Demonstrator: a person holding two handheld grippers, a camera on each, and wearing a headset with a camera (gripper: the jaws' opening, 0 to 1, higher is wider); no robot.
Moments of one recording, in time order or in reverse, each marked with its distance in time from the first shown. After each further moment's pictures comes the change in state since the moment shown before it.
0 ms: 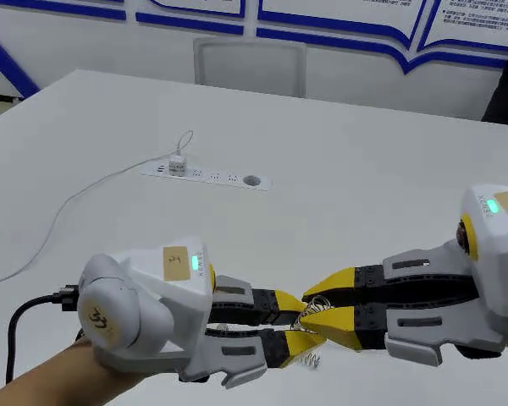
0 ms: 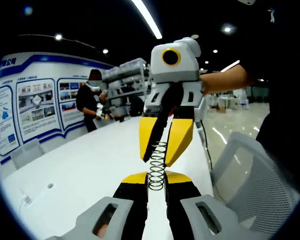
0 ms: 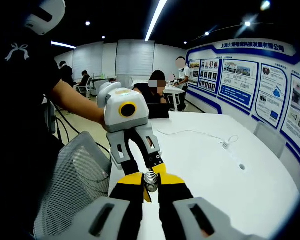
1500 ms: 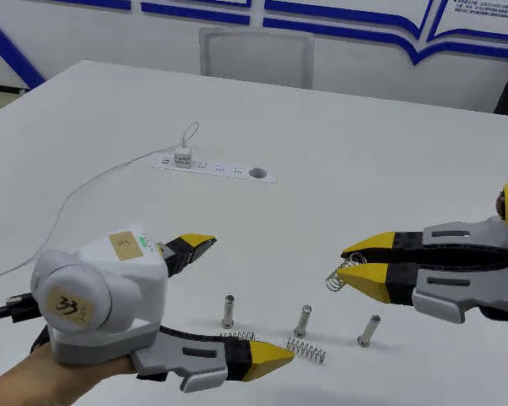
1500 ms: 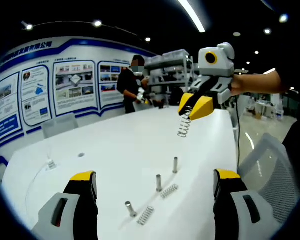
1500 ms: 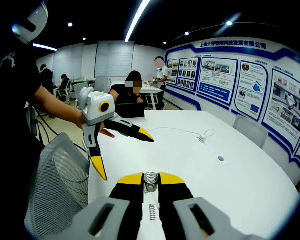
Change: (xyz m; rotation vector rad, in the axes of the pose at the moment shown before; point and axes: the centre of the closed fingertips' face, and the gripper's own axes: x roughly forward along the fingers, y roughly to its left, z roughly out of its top) left arm -0.049 0.058 -0.039 -0.143 0.083 0.330; right arm -0.025 -0.055 -0.017 0.064 0.003 -0.192
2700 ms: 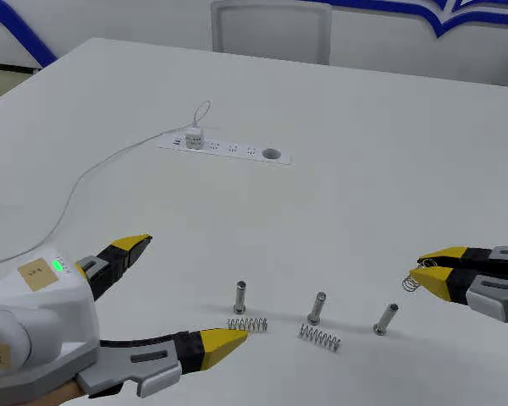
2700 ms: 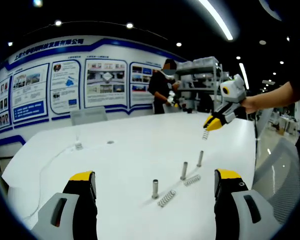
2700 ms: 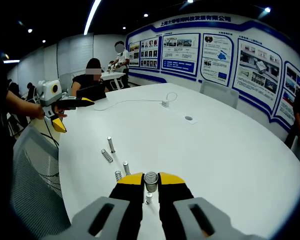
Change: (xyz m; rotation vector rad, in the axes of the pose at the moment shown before) left arm -0.043 0.043 -0.034 -0.119 -0.046 0.241; right arm -0.018 -0.071 -0.105 0.219 0.151 -0.238
